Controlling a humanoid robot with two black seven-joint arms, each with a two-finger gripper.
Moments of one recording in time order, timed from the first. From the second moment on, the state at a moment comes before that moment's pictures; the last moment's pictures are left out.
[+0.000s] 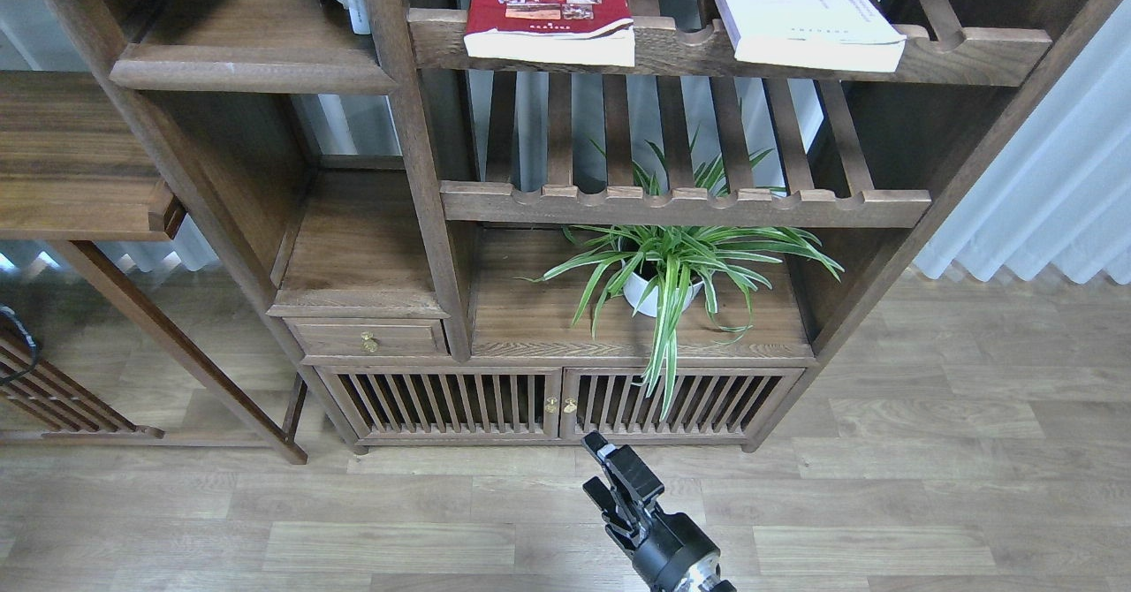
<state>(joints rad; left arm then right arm) -1.23 0.41 -1.19 -0.36 0.55 -0.49 0.05 -0.05 0.02 0.69 0.91 0.35 0.58 0.04</state>
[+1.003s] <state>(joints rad) -1.26 0.33 -1.08 -0.30 0.55 -0.49 -0.03 -0.07 0.01 0.69 0.93 0.35 0.58 0.05</state>
